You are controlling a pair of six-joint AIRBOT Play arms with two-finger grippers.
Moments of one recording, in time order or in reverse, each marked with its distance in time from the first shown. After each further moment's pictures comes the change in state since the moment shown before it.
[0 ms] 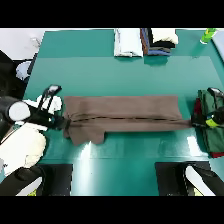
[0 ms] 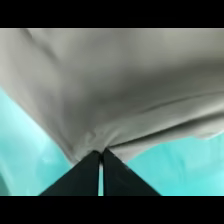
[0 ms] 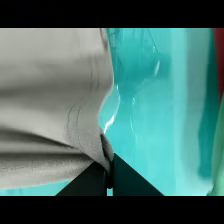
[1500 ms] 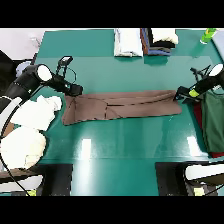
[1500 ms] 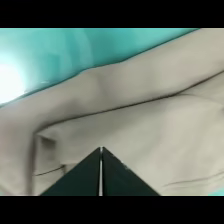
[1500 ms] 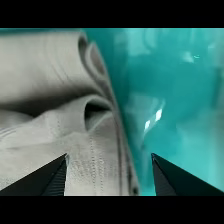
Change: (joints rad) left arm 0.084 -0.500 0.359 -0.161 0.264 0.183; right arm 0.051 -0.667 0.451 0.190 -0.111 -0.014
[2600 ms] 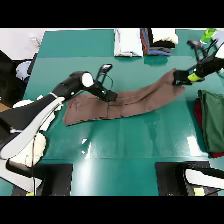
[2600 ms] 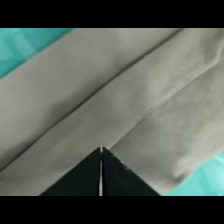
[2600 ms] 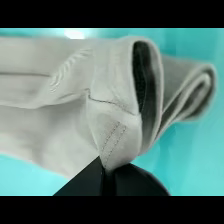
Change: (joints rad) left arm -0.343 -0.328 0.249 -0.103 0.105 -0.027; right arm 0.248 0.266 0.209 0.018 0.128 0.019
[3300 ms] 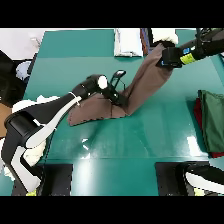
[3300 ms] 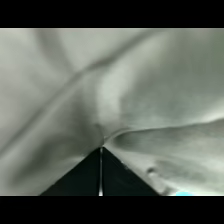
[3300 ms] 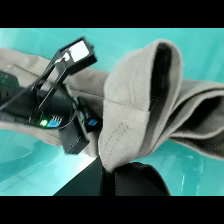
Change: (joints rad) left arm -0.041 -0.153 0.163 -0.056 -0.056 0.004; right arm 0.256 0.058 0.227 0.075 0.025 0.114
